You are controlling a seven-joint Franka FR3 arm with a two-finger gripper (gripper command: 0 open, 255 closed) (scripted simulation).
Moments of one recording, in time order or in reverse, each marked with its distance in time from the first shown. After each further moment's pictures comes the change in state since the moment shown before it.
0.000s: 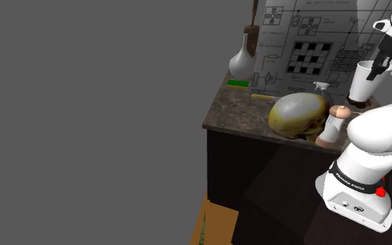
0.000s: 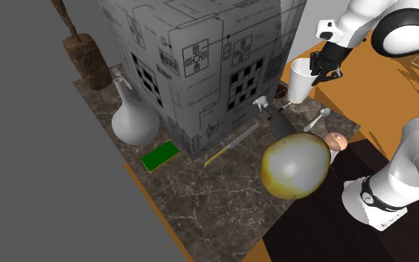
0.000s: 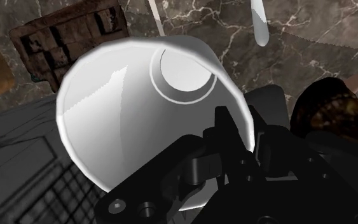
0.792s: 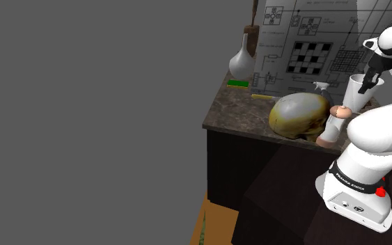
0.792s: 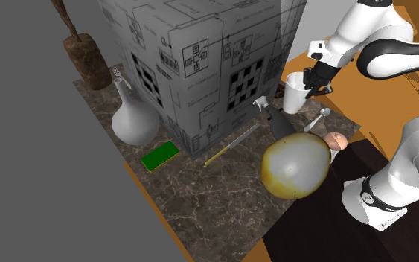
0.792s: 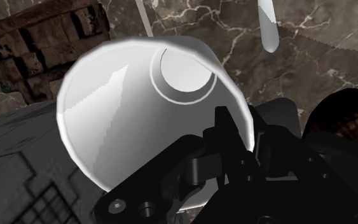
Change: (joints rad) arm -0.002 0.066 -0.098 -0.109 -0.074 0.178 0.024
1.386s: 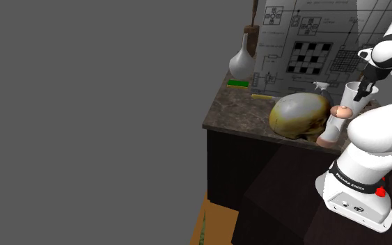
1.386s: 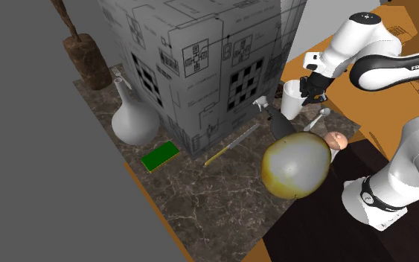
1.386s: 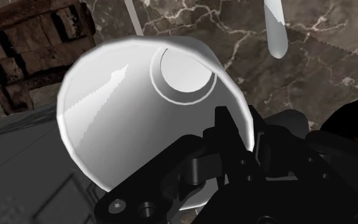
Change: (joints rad) arm 0.012 0.073 -0.076 -0.051 -0.049 0.128 0.014
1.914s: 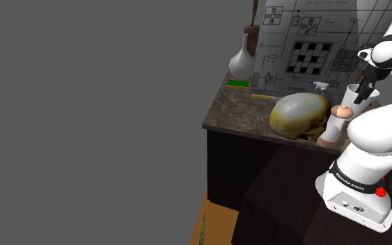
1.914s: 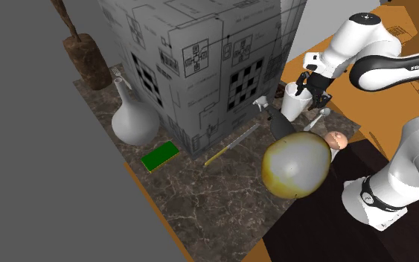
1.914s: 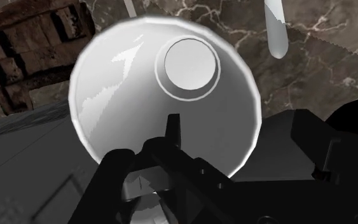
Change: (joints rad) arm 0.000 0.002 -0.002 -0.001 -0.002 0.004 0.001
